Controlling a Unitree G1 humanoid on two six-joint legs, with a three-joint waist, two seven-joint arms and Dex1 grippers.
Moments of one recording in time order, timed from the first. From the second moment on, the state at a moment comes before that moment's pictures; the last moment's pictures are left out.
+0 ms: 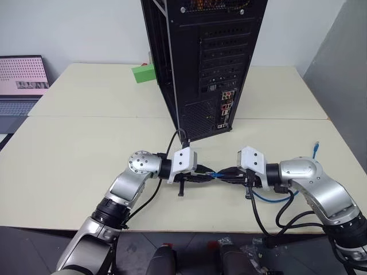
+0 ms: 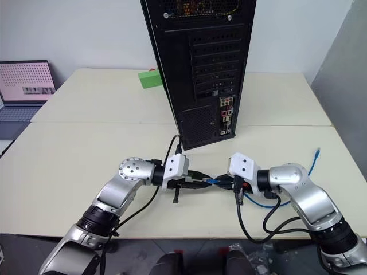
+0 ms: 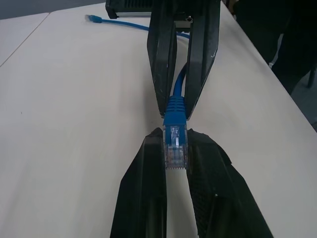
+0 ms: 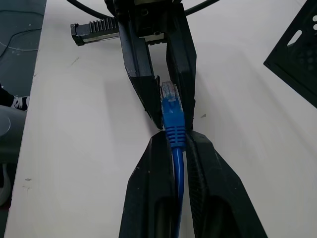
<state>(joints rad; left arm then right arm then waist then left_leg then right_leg) -0.53 0.45 -0.32 0.09 -0.18 0.07 -1.21 -0.38 -0.72 0.25 -0.39 0.28 0.56 1.00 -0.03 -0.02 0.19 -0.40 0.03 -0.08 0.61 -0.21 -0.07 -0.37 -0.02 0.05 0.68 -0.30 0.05</state>
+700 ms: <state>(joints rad) -0.53 0.45 -0.33 0.32 0.09 -0.59 -1.02 -0.37 -0.84 0.12 -0.39 0.37 0.61 1.08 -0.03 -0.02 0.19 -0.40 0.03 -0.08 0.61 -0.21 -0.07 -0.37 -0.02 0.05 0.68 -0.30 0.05</state>
